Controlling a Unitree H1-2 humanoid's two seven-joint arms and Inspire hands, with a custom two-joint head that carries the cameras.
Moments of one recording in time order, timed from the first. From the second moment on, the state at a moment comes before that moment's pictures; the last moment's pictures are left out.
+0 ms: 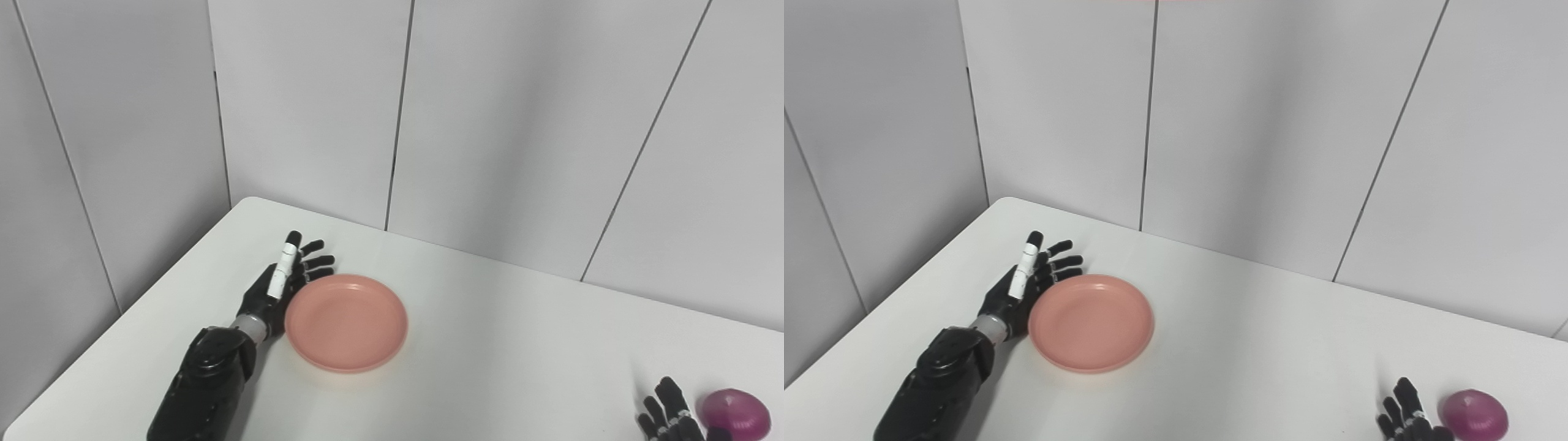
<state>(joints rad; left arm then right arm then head) -0.38 0.23 0.17 0.32 -0.28 0.20 -0.15 0.01 -0.11 -0.13 0.00 0.30 0.00 0.22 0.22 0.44</state>
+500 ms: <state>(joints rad) -0.33 0.12 0.09 0.19 -0.27 0.27 -0.15 0.01 -0.10 -0.13 -0.02 0.30 0.00 0.22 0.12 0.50</state>
